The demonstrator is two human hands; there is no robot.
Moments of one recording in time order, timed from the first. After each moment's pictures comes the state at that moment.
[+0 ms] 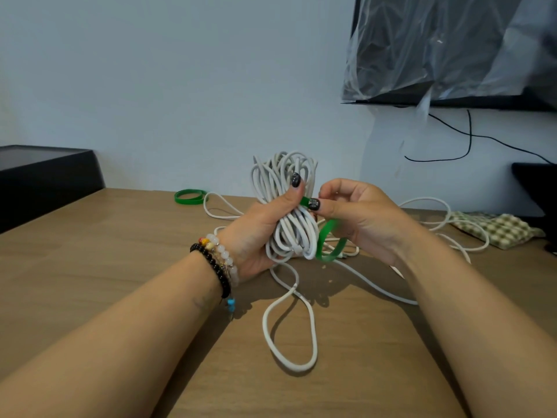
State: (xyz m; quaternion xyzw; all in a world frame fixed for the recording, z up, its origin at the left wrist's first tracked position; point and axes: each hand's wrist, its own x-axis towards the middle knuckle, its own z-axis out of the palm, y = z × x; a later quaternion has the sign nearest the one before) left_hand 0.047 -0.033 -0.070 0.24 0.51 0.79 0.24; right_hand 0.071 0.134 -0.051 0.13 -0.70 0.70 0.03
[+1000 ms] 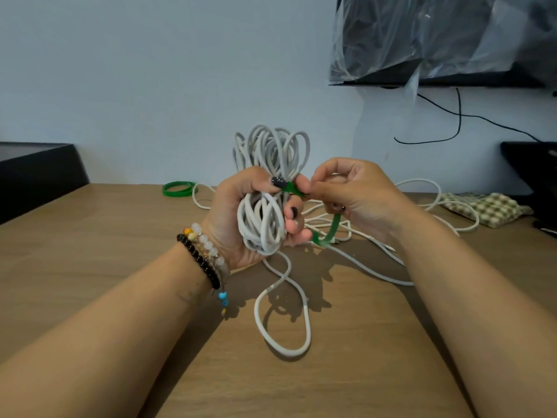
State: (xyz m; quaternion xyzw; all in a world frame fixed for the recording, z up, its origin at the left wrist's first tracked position) left_hand 0.045 -0.044 -0.065 0.37 0.33 0.76 0.41; right_hand 0.074 0.135 -0.048 0.13 -0.72 0.67 0.10
